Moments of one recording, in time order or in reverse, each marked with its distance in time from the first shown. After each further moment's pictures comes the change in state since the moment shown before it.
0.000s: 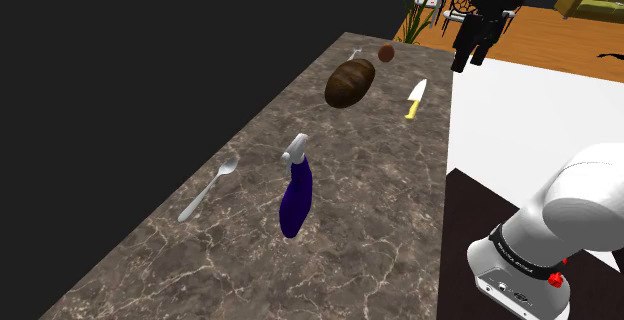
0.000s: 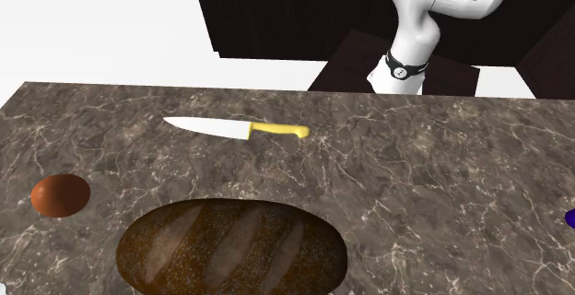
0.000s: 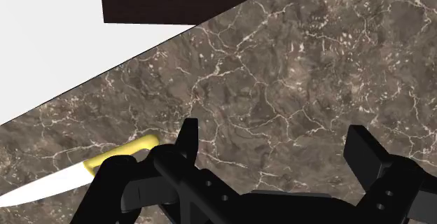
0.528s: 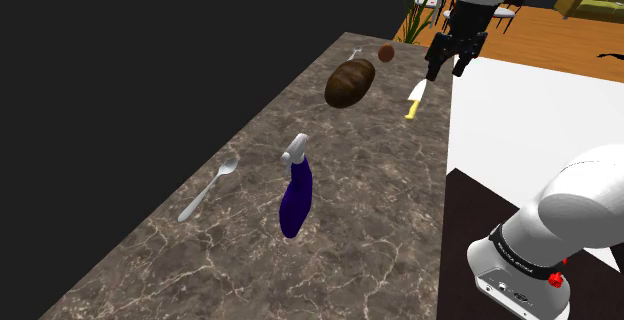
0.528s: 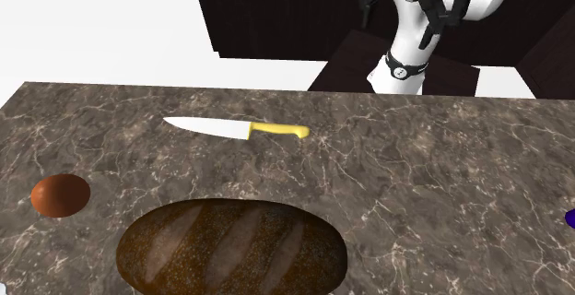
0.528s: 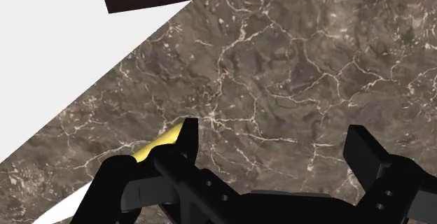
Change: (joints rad) arm -0.074 0.081 0.005 -0.095 -0.015 0.234 0.126
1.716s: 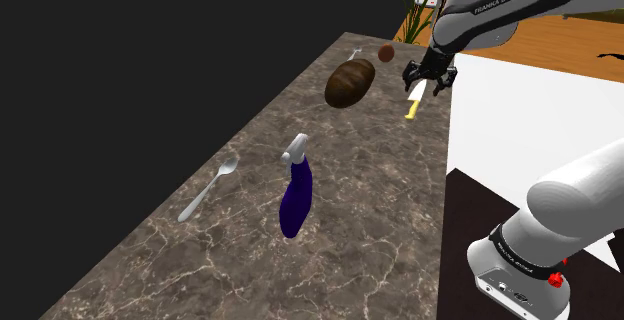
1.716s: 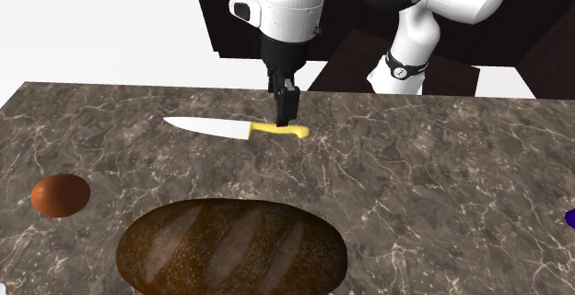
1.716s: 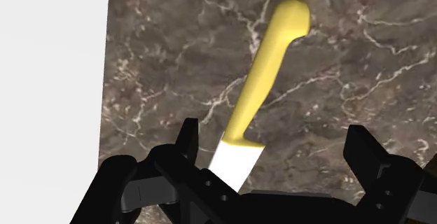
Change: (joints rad) arm -0.221 0.426 -0.022 -0.077 -0.085 0.678 0.418
